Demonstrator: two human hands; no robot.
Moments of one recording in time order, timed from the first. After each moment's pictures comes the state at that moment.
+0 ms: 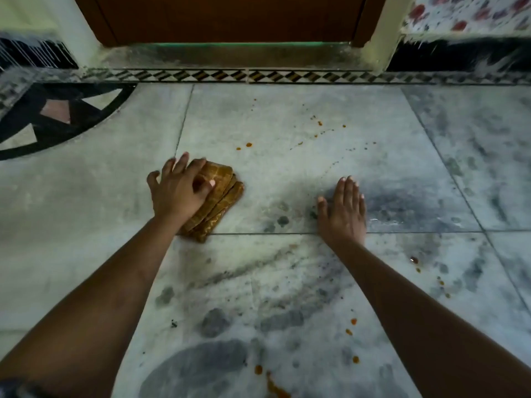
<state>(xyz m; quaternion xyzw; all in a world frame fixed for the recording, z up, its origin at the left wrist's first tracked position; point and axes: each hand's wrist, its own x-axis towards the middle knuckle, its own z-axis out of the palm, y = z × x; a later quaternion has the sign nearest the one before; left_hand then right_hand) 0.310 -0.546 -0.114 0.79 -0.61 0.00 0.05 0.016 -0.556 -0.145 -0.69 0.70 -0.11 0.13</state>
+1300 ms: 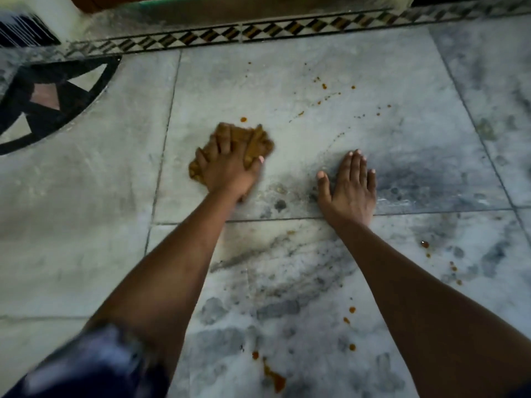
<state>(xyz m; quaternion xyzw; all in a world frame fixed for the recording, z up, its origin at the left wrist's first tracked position) 0.223 -0.596 -0.132 0.78 -0.62 -0.08 -0.01 0.007 -0.572 -0.154 -0.68 0.71 -0.11 0.11</state>
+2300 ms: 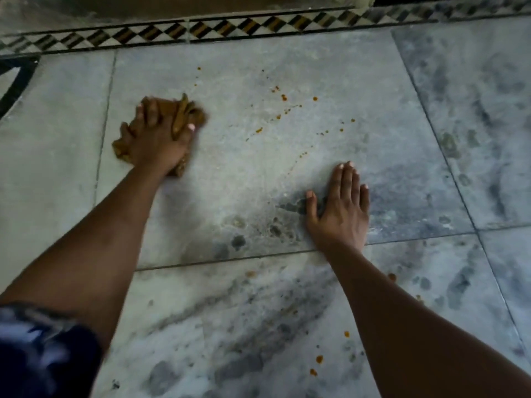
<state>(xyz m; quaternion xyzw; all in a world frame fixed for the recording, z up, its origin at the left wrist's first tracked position) 0.269 -0.702 -0.131 0.81 -0.58 -0.08 0.00 -0.032 -0.596 -0.158 -0.66 0.74 -0.08 0.09</state>
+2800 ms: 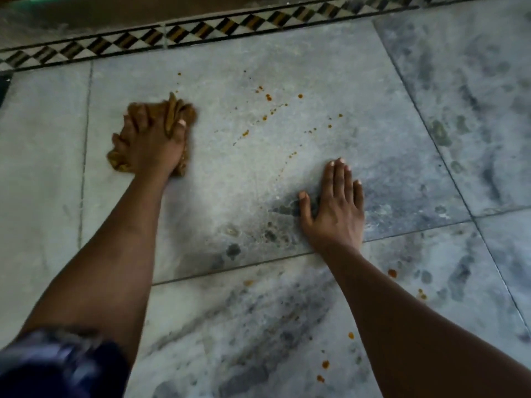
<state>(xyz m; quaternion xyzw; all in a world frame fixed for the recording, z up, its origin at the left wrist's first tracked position) 0.246 -0.719 -0.131 0.83 -0.55 -0.08 0.03 -0.031 -0.597 -0.154 -0.66 0.74 -0.08 0.10</state>
